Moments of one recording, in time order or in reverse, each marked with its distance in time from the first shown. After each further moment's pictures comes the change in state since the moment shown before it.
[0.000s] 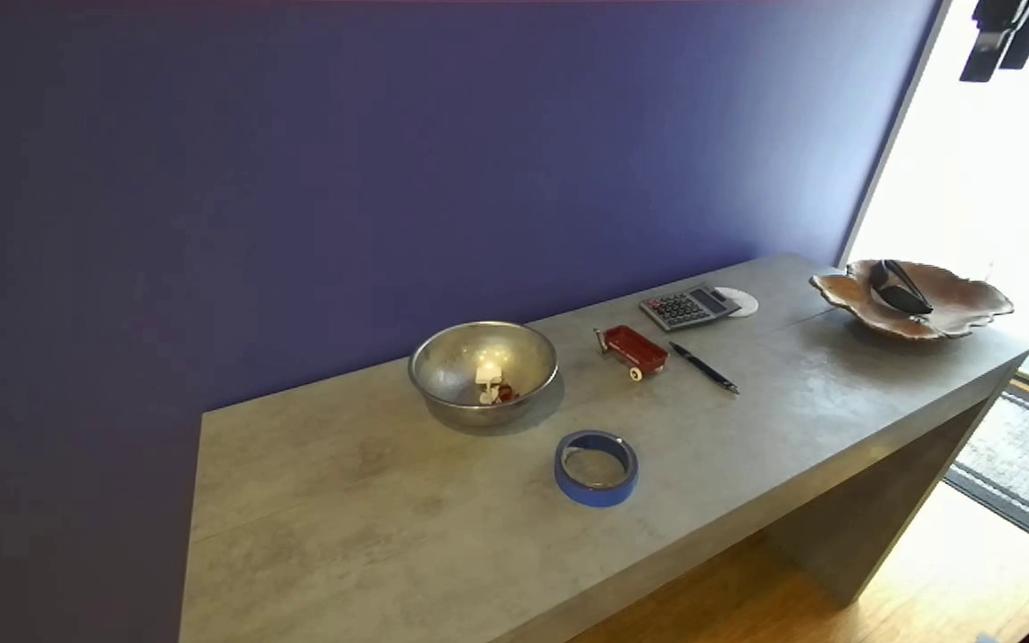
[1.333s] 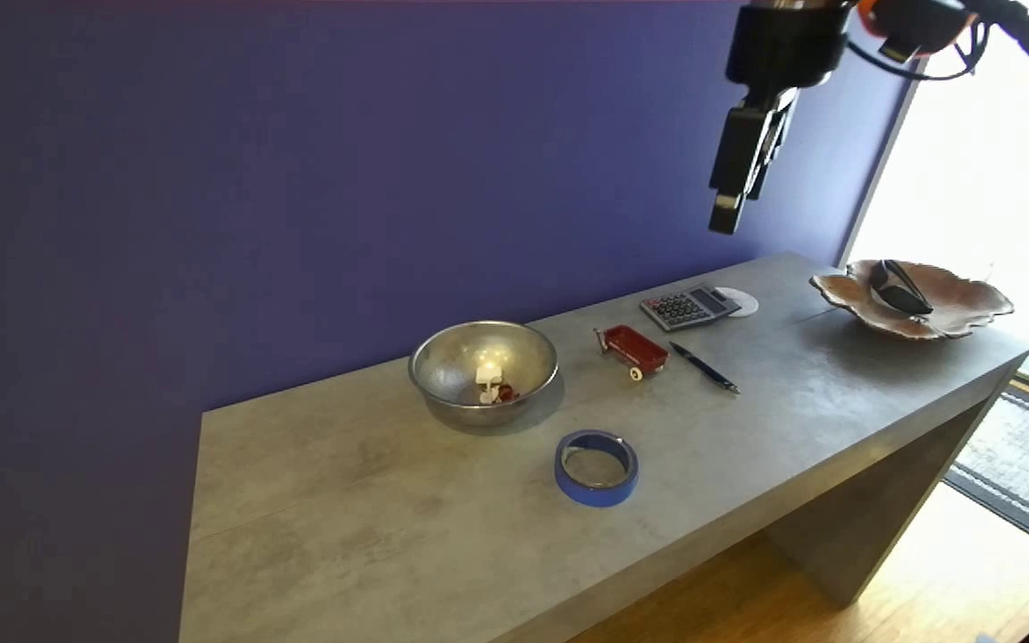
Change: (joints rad) arm 0.128 0.653 0.223 0.323 -0.249 0.332 0.178
